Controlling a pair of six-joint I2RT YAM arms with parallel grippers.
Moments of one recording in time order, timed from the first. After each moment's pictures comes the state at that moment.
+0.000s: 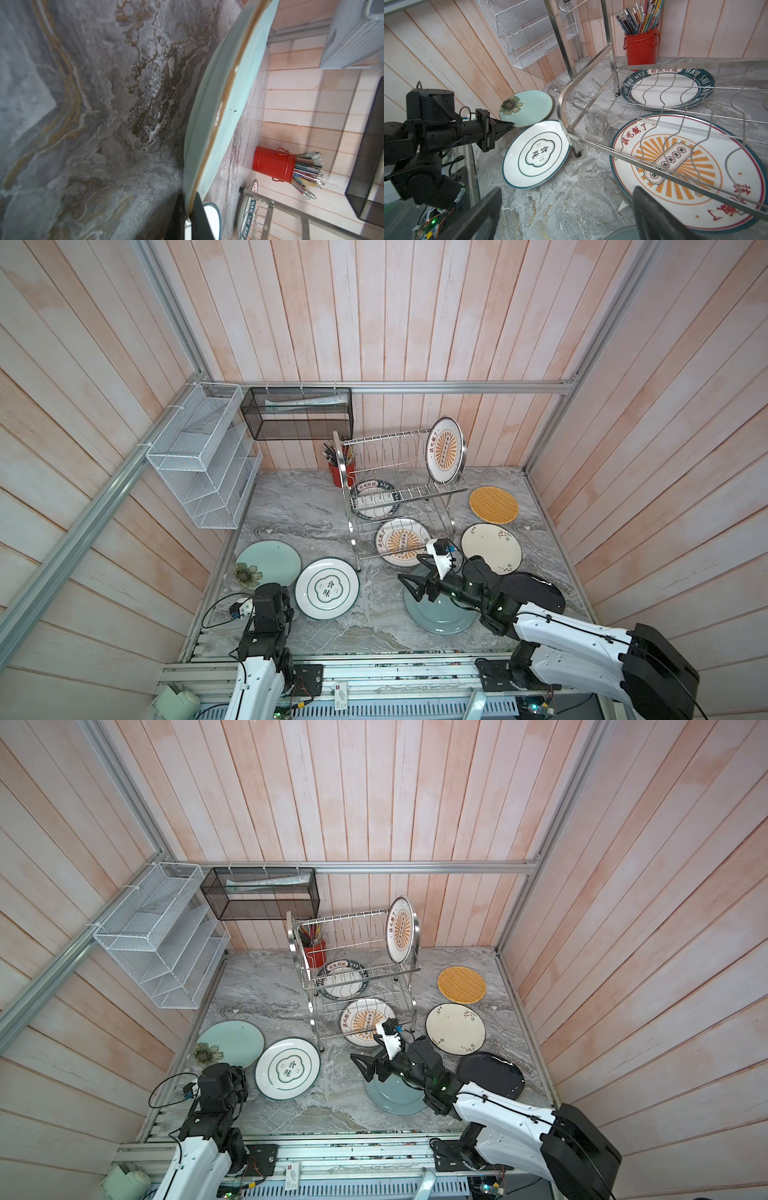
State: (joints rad) left arm 0.06 0.44 0.12 -0.33 -0.18 -1.50; right arm 0.86 1.06 0.38 0.47 -0.16 0.33
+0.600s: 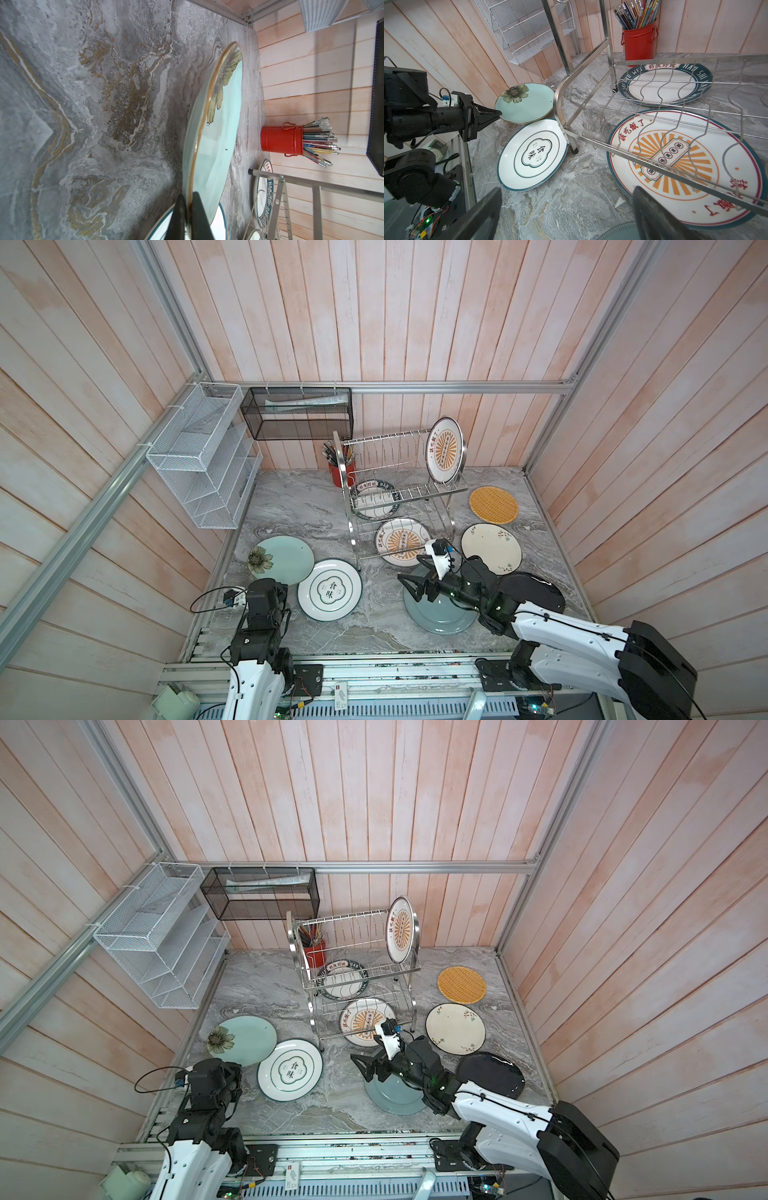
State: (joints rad) left arm 0.07 0.40 0.25 -0.49 -0.16 -1.27; right arm 0.86 1.08 0.38 0.47 -0.15 0.32
